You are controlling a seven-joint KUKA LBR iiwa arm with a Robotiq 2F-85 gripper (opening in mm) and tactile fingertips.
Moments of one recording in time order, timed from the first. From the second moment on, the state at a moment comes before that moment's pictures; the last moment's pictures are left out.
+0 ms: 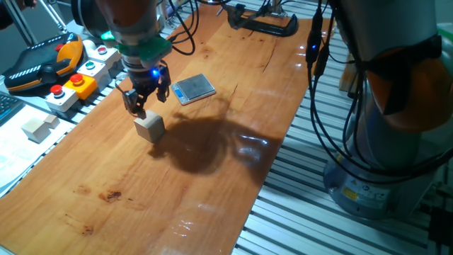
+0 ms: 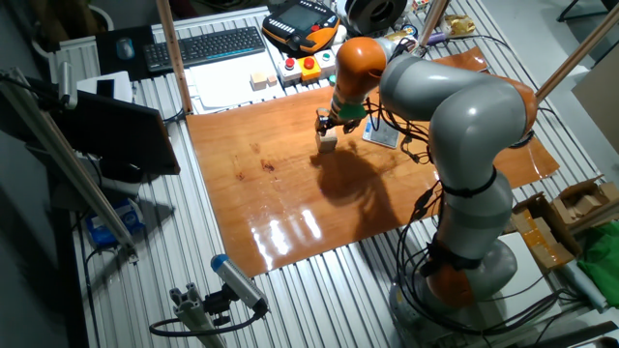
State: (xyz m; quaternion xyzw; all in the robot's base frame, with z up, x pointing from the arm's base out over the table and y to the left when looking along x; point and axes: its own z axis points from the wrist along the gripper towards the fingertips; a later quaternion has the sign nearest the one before) arm 0.582 0.095 0.114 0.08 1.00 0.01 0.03
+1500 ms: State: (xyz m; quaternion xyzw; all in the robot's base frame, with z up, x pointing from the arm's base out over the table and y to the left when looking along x) arm 0.603 0.098 0.071 0.07 1.00 0.02 0.04
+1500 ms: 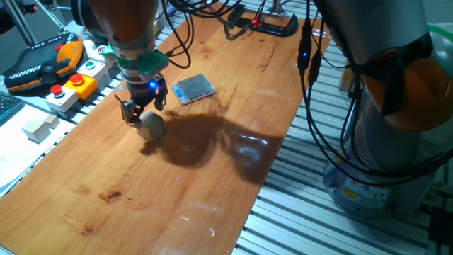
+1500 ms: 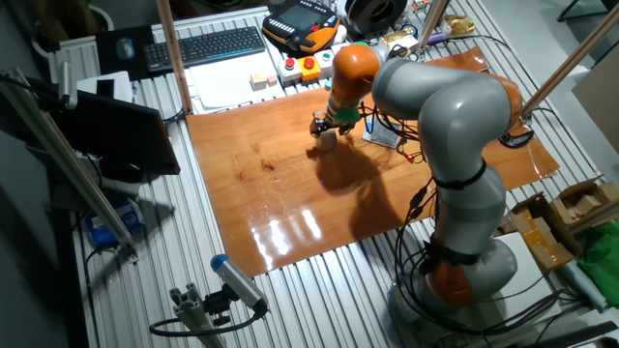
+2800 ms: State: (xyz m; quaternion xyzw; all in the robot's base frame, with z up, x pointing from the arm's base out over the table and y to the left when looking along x) arm 0.608 0.102 0.048 0.07 1.00 0.02 0.03
